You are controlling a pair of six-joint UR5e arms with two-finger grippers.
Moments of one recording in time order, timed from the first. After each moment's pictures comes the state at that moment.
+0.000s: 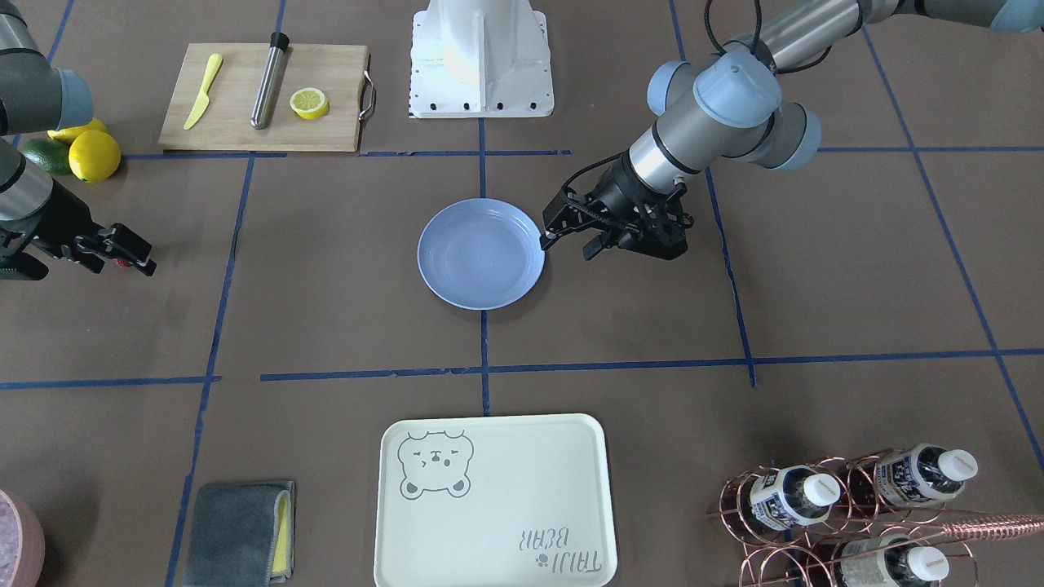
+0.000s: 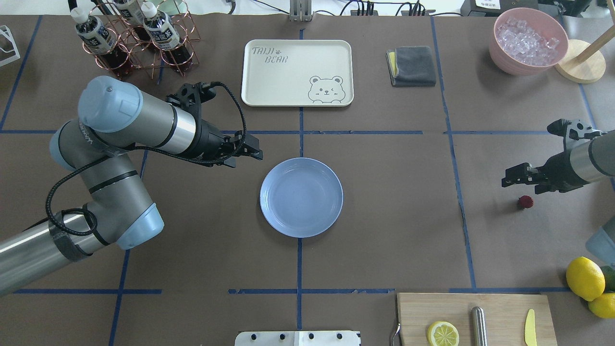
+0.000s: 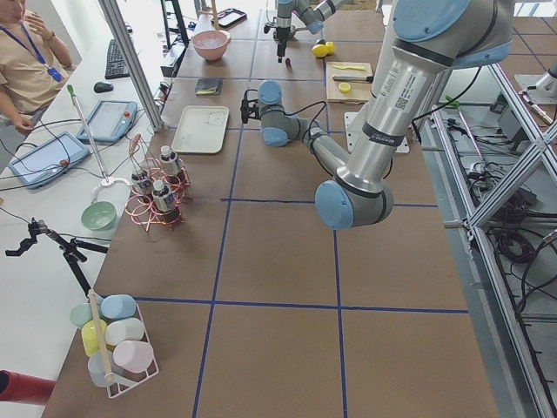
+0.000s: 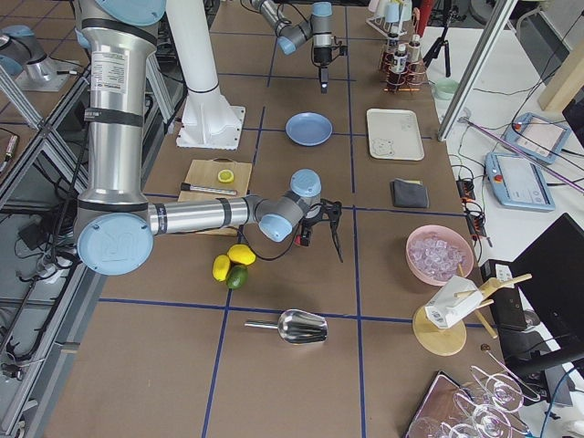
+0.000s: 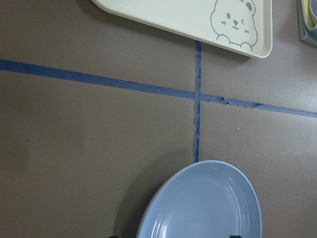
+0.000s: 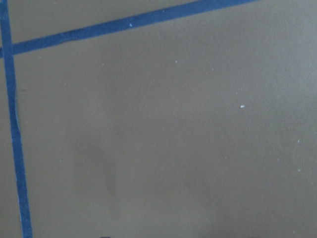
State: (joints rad) left arm -0.67 -2.07 -1.63 -2.30 -2.10 -1.42; right arm 0.88 -1.66 1.67 -0.85 2.18 1.11
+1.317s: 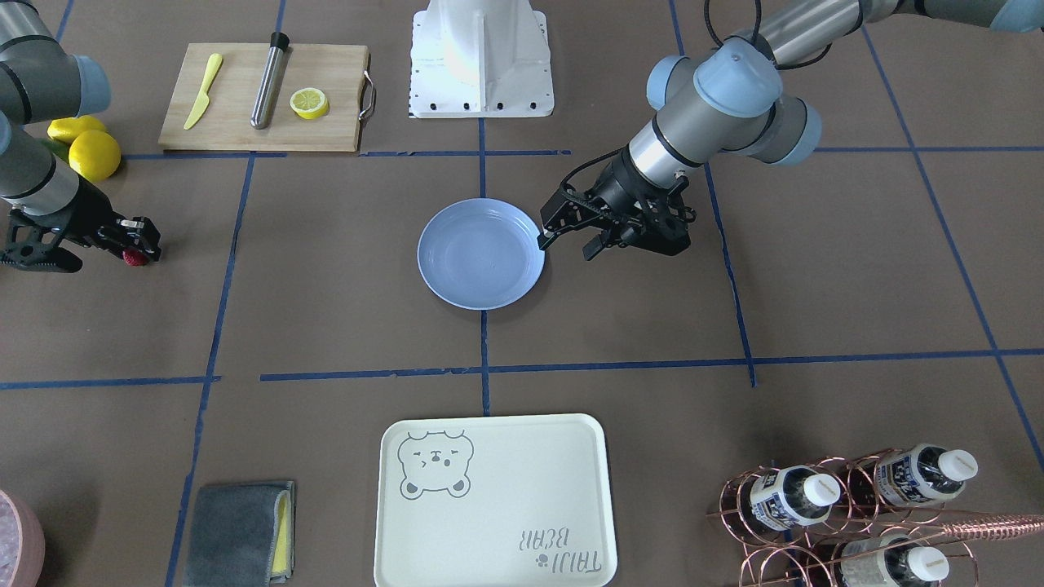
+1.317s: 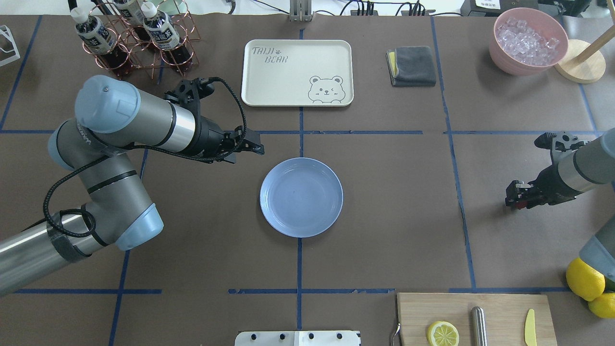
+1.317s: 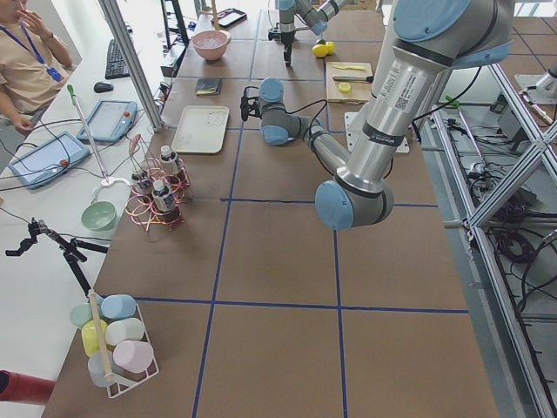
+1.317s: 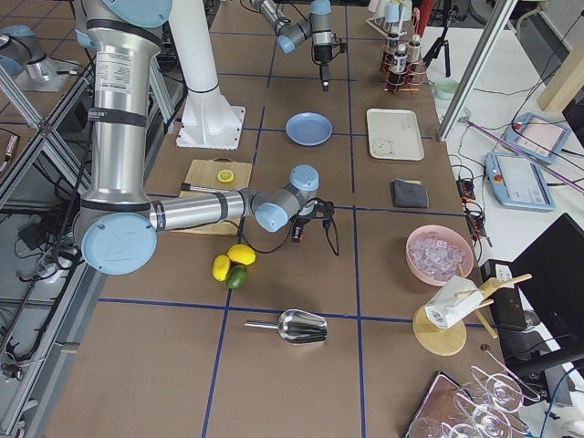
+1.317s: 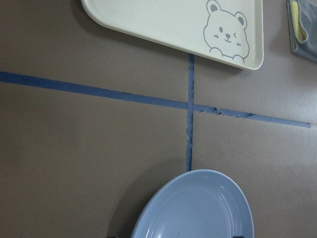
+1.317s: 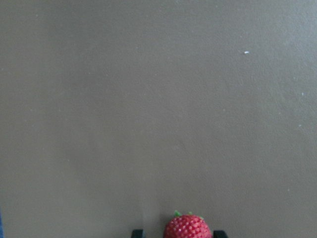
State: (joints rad) left arm -0.67 -2.07 -1.64 -2.30 -2.06 -1.44; right arm 0.85 -1.66 1.72 -1.03 2.18 1.02
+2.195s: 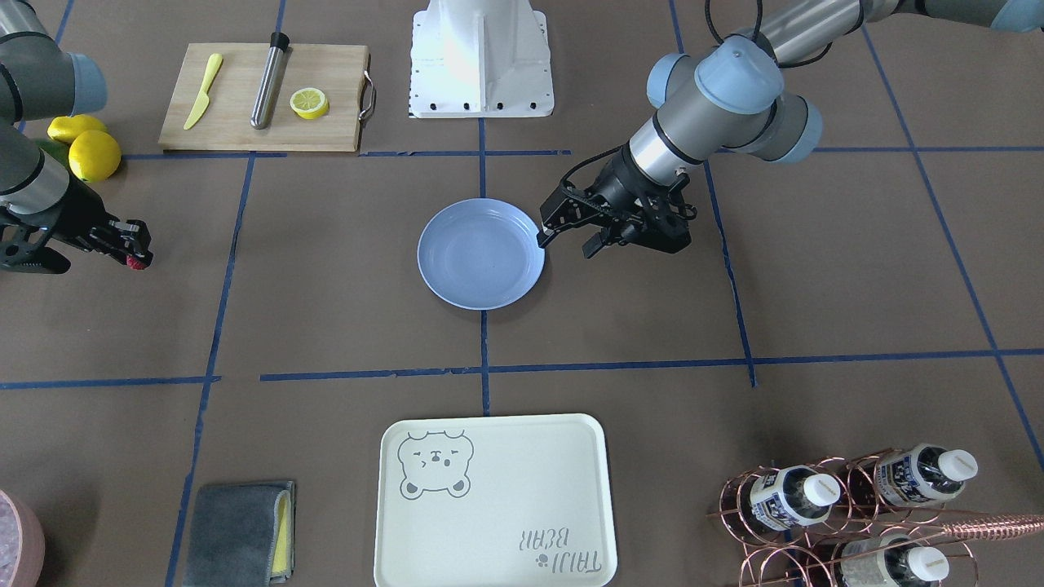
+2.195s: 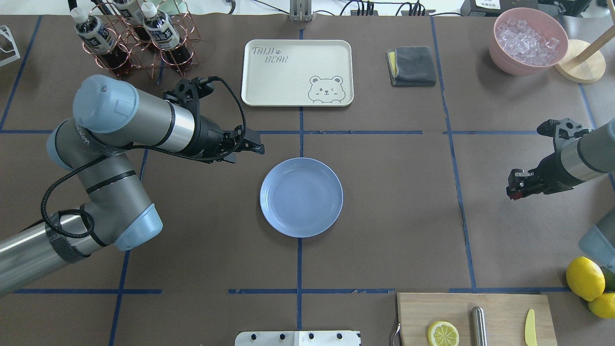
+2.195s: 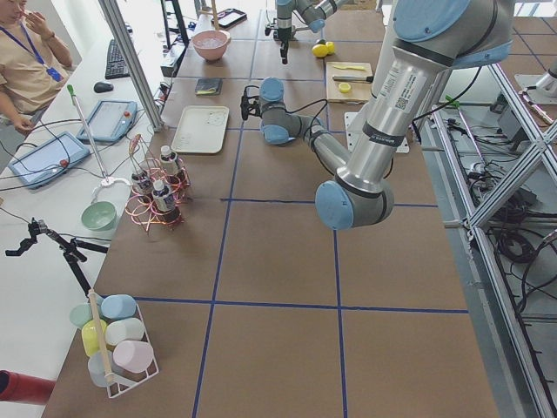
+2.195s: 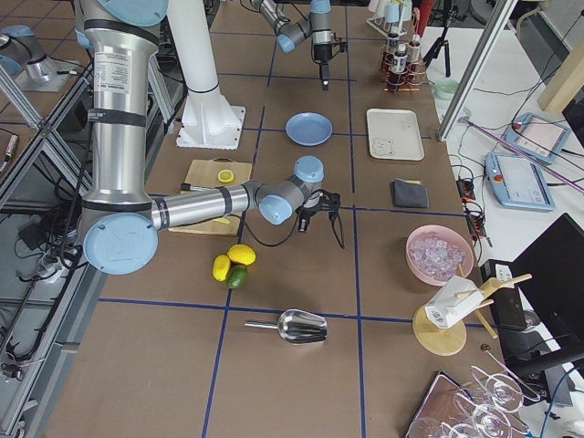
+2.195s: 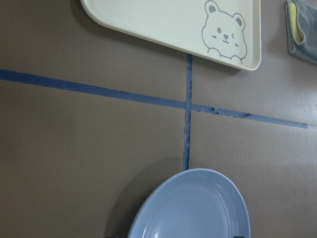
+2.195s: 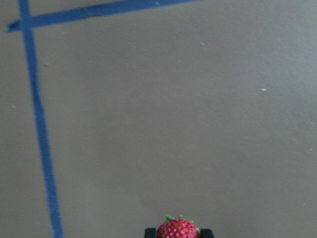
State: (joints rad) left arm -0.67 -2.06 -1.66 -2.30 -2.06 -1.44; right arm 0.88 -1.61 1.79 -1.13 2.19 1.03
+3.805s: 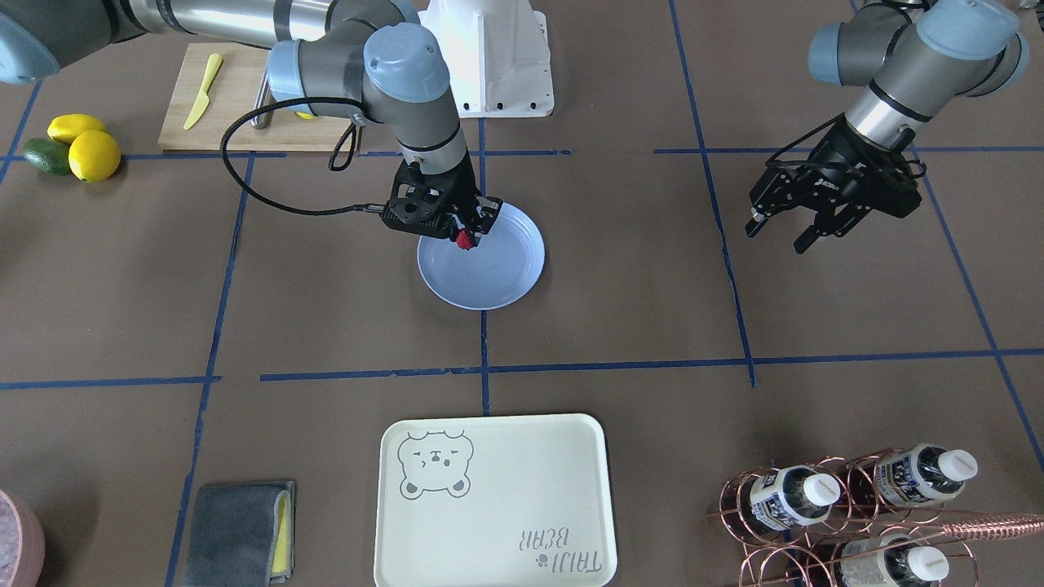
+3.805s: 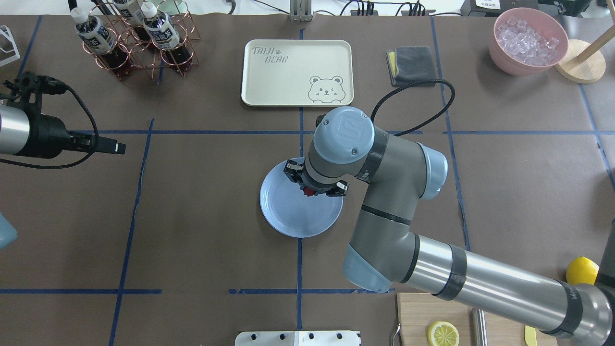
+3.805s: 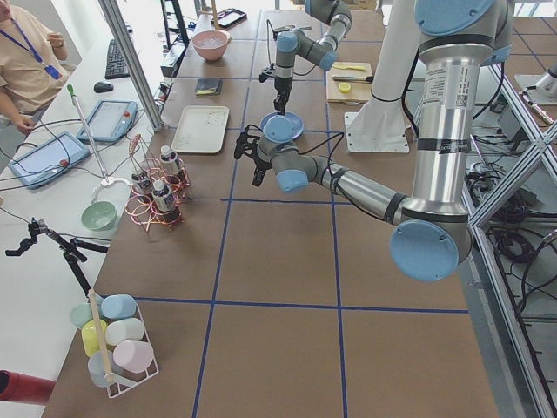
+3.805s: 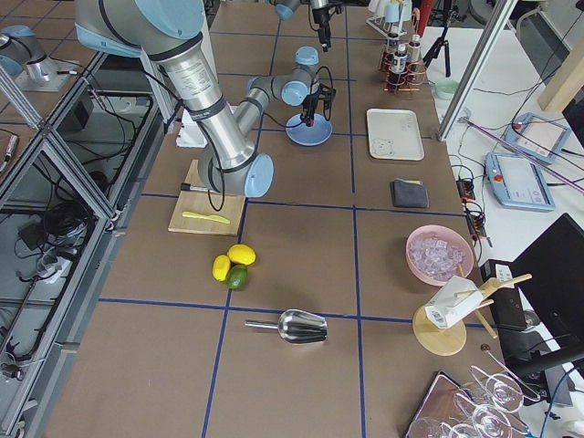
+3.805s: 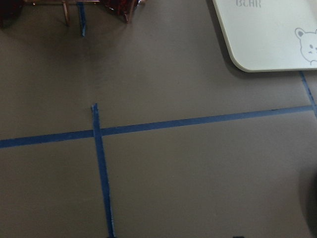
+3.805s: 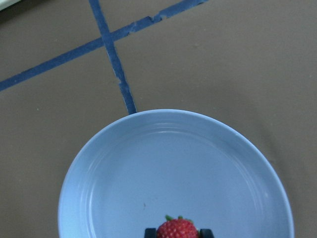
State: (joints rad) left arm -0.89 -1.59 -1.88 -2.30 -2.08 -0.93; right arm 0.47 -0.84 1.59 -1.43 1.85 1.64
